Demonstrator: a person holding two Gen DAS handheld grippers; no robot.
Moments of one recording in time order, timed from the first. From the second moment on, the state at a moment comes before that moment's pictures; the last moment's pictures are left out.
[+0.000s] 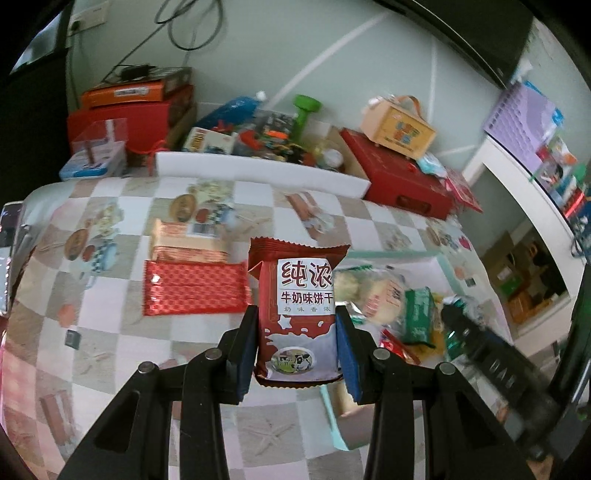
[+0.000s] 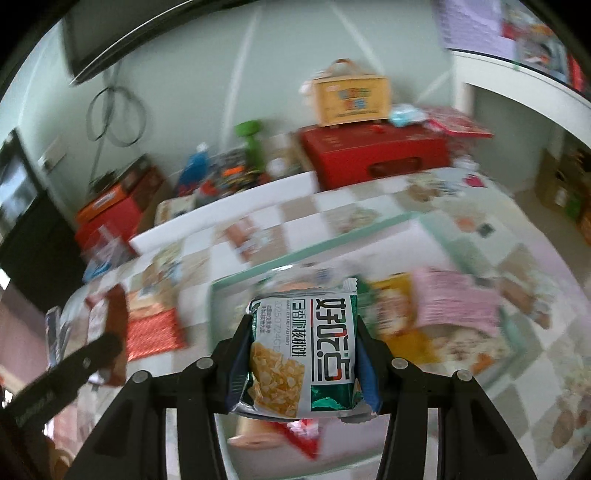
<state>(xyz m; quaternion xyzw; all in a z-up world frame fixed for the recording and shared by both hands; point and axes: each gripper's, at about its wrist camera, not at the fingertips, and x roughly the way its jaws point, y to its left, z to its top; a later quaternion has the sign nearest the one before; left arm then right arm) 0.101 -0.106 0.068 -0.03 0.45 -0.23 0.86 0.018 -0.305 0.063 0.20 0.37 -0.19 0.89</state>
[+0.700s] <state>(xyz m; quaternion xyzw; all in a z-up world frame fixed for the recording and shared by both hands) 0.083 -0.177 0.012 0.05 0.49 -0.27 0.83 -0.001 -0.353 0.017 0.26 0.44 -0.23 0.83</state>
